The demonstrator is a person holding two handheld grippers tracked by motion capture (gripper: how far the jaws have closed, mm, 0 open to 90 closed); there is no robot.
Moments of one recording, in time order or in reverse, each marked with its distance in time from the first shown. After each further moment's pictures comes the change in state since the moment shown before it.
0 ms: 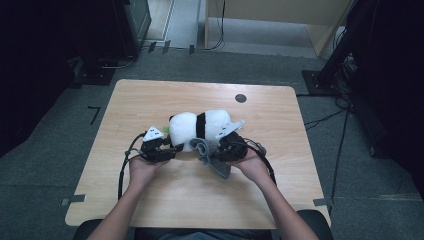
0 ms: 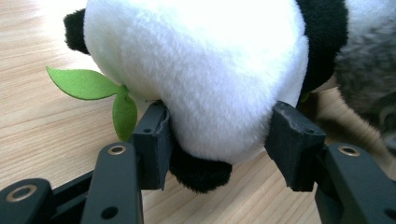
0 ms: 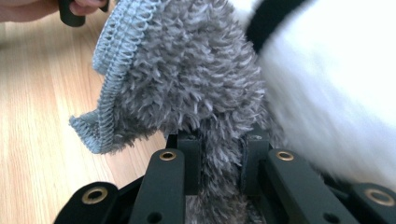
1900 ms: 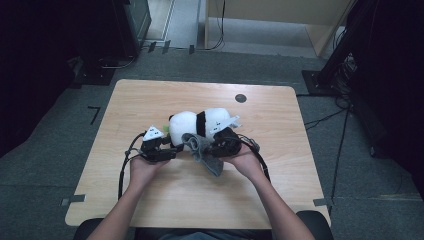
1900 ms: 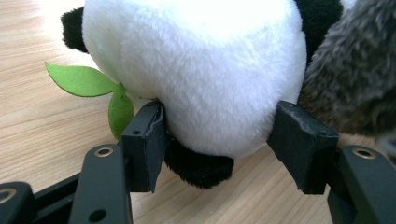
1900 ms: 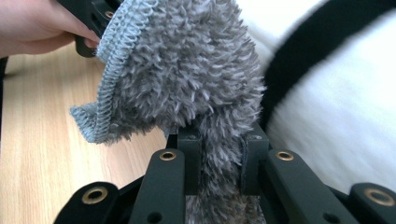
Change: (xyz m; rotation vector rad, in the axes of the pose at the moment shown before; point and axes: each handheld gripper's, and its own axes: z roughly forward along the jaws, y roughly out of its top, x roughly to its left) left arm 0.001 0.000 0.001 -0.002 0.001 -0.005; right arm -0.002 0.018 0.010 -0.049 0.048 0.001
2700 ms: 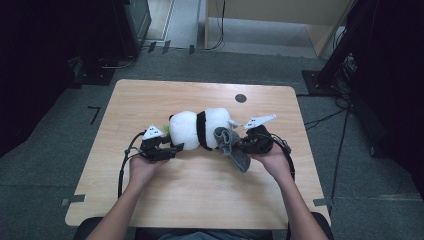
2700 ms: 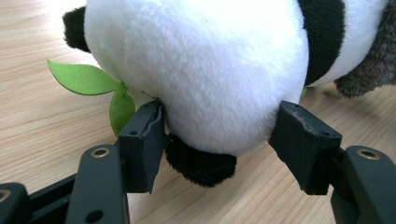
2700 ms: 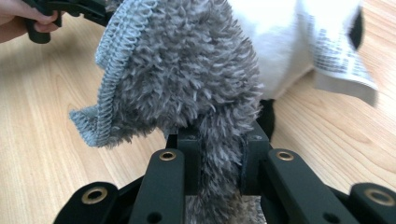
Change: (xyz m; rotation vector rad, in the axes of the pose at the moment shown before) left arm 0.003 0.002 0.000 0.011 -0.008 0.001; right arm -0.036 -0.045 -0.066 -0.042 -0.129 0.114
